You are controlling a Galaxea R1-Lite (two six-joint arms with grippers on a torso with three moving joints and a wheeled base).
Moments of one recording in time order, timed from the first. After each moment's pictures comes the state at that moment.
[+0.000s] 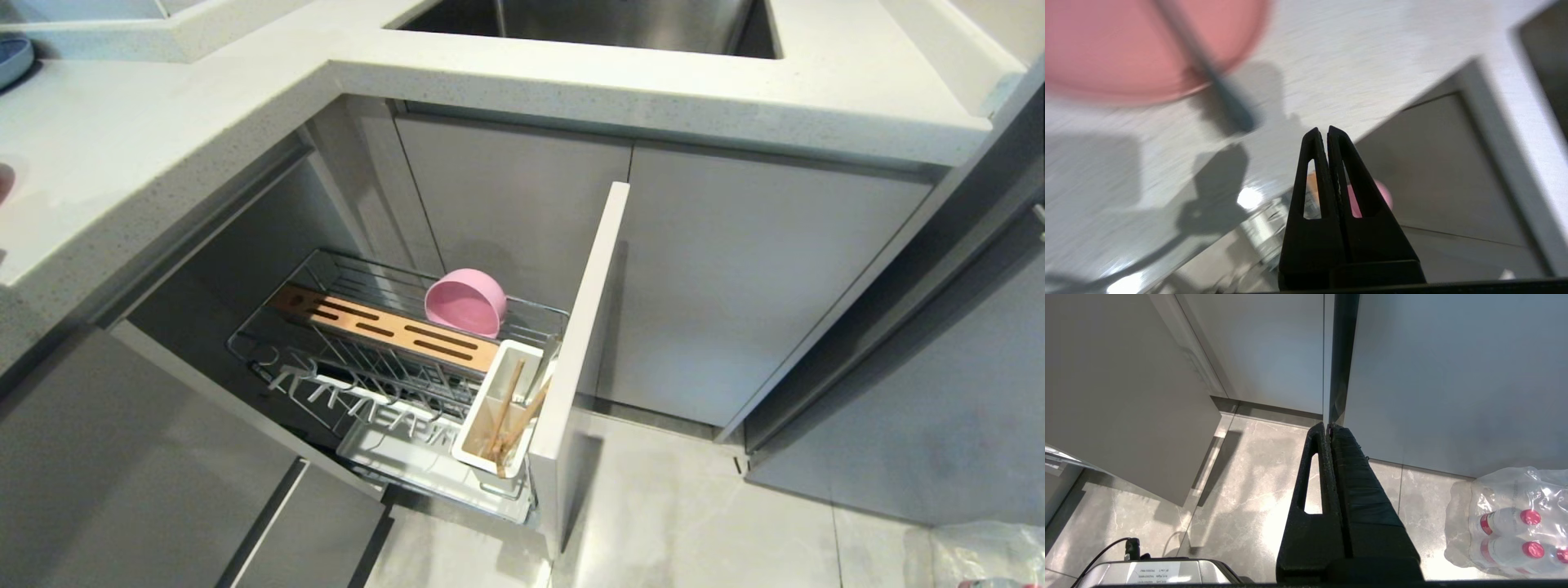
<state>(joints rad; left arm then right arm) 0.06 1.26 -1.91 0.91 0.28 -0.73 0.00 0.00 0.00 0.00 -0.02 0.05</state>
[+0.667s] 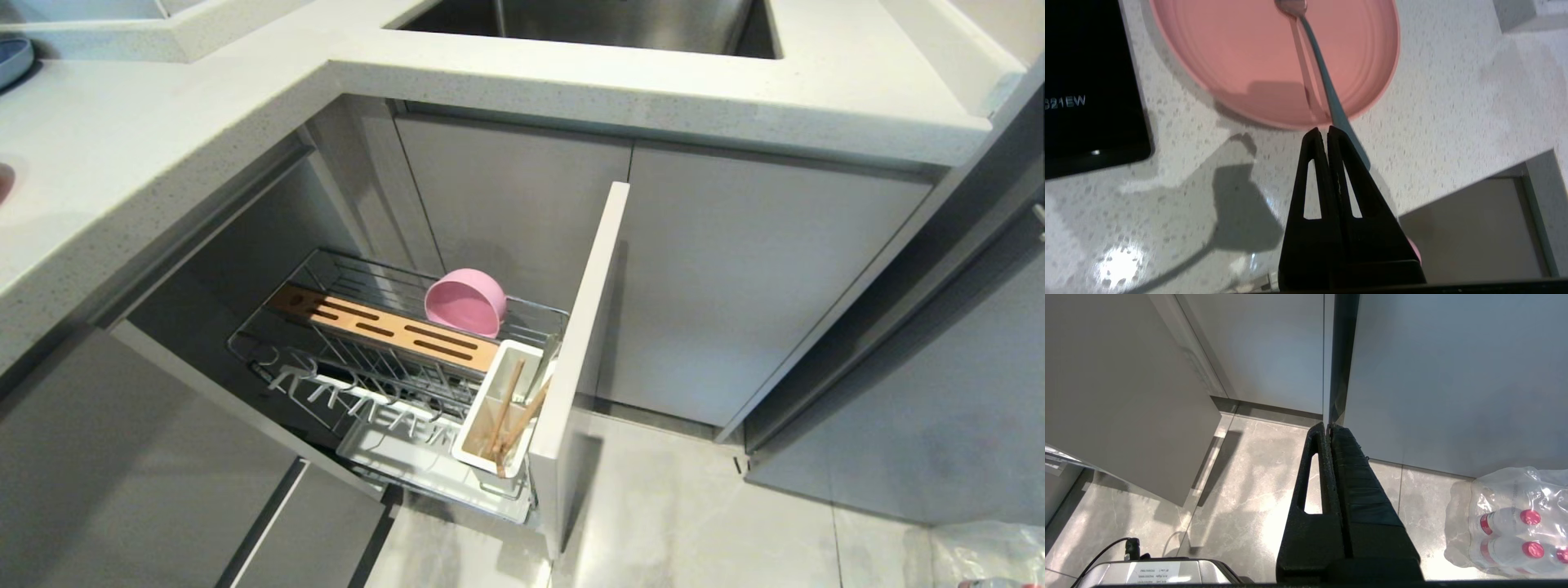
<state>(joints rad) 0.39 1.24 -1.87 0.95 0.22 -0.79 0.00 0.00 0.00 0.00 -0.02 0.05</state>
